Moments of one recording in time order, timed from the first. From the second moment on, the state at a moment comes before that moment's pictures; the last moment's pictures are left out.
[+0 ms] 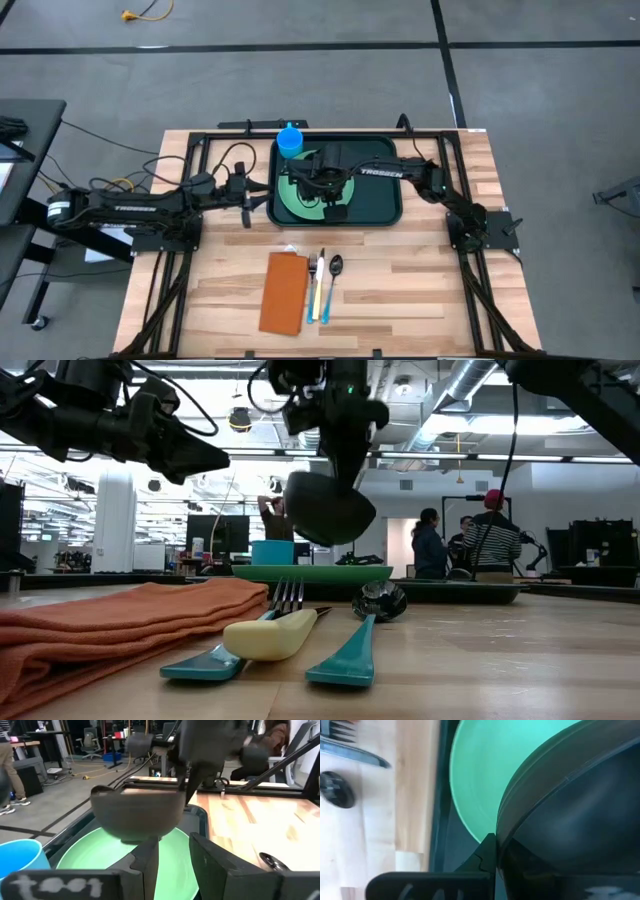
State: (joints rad) left arm 0.25 0.83 0.18 0.58 0.04 0.02; right arm -0.10 2.31 2.35 -1.57 0.08 -0.33
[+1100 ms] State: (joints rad) left arm 0.18 0.82 0.18 0.57 0.05 0.03; right arm -0.09 2.45 2.35 -1.55 0.16 -0.32
